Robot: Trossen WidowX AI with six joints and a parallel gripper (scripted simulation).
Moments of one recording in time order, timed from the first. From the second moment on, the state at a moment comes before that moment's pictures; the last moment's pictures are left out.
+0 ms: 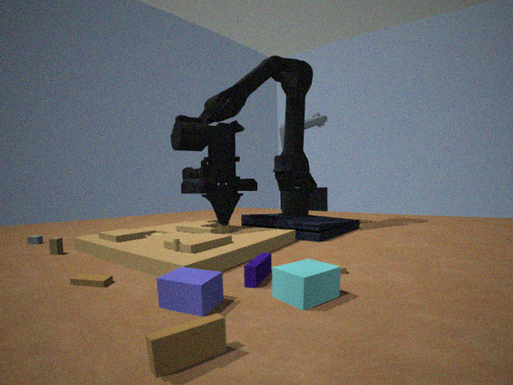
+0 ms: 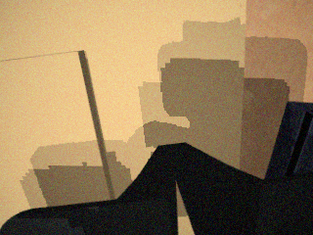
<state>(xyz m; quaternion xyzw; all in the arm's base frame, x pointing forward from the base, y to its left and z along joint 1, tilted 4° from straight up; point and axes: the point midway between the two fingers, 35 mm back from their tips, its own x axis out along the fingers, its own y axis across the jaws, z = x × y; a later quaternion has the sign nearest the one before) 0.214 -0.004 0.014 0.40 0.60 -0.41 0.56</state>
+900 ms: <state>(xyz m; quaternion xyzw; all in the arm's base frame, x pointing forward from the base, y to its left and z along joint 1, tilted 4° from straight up) 0.224 -0.026 0.013 0.40 0.60 -0.41 0.56</state>
